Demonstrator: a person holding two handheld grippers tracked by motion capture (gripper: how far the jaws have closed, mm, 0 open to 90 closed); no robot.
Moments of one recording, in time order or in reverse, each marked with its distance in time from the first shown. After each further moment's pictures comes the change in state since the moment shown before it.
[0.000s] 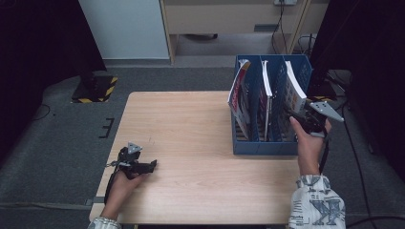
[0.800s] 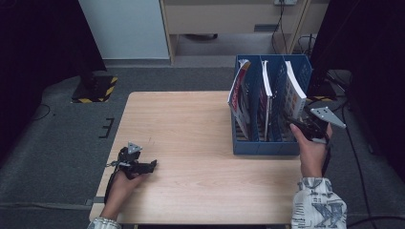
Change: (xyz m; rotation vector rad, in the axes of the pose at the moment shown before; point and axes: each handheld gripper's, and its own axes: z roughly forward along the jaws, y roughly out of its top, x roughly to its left) left arm 0.000 0.000 0.000 0.000 0.000 0.000; right arm 0.008 -0.005 -0.021 0.016 -0.003 -0.024
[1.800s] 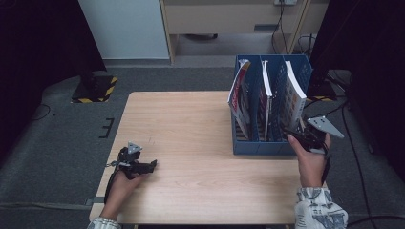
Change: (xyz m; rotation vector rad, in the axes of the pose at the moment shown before) left arm 0.000 0.000 0.000 0.000 0.000 0.000; right arm 0.017 -0.012 -0.023 0.032 0.020 -0.009
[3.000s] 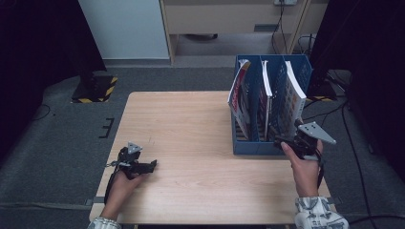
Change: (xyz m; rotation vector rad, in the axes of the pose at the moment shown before) left arm 0.000 0.000 0.000 0.000 0.000 0.000; right arm 0.030 -0.005 -0.012 0.022 0.079 -0.017
